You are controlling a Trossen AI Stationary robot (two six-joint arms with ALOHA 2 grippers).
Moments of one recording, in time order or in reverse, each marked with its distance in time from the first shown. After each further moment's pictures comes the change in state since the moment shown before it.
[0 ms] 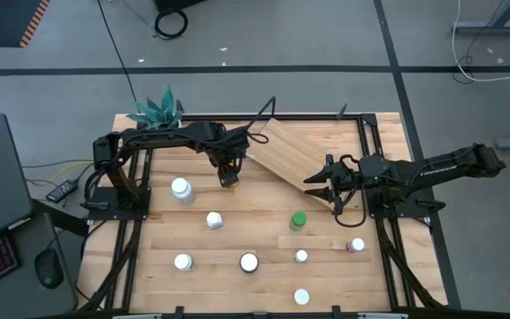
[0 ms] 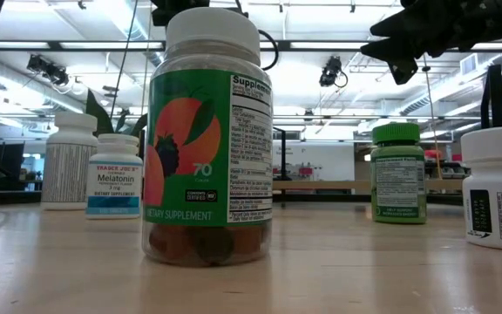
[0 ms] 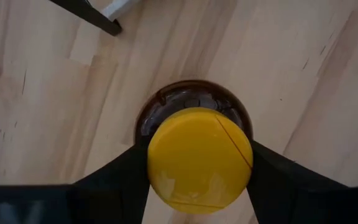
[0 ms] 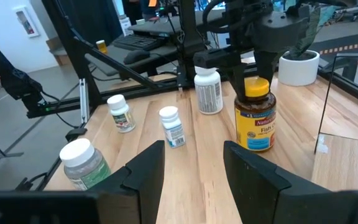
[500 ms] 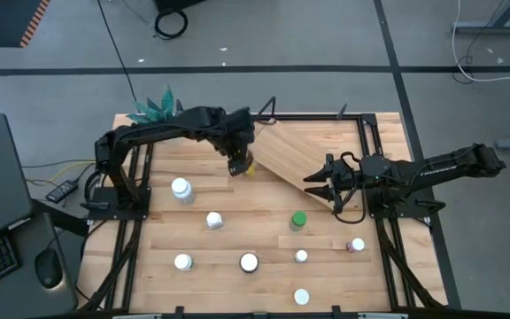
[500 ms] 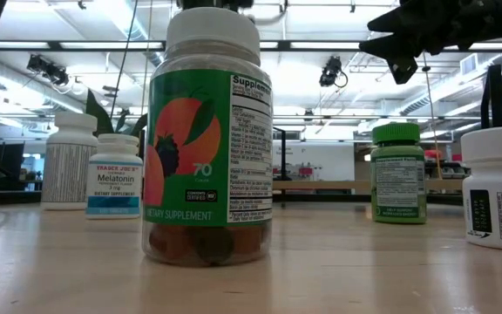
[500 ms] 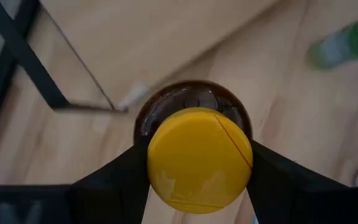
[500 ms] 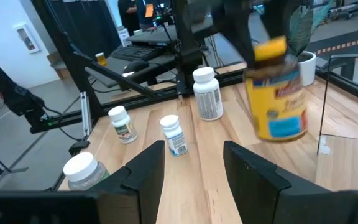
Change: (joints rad) left arm -0.001 0.005 0.323 -0.073 0.023 0.004; right arm 0.000 0.000 0.000 0.030 0.014 0.052
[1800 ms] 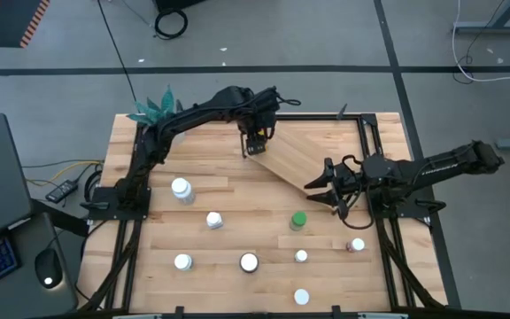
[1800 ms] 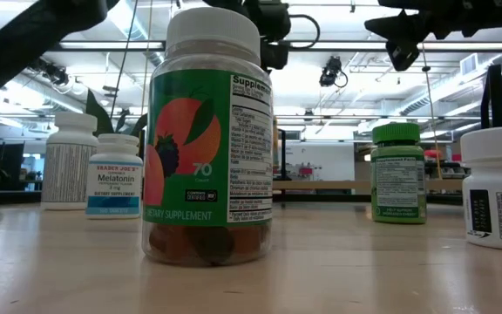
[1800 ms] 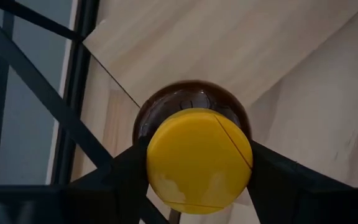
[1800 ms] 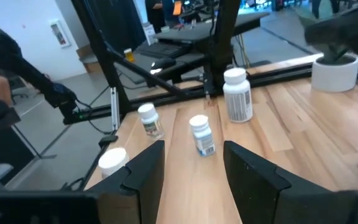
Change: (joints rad) left arm 0.104 0.440 0.572 -0.242 -0.077 0.275; right arm 0.065 0.008 0.043 -0.033 -0.051 -0.005
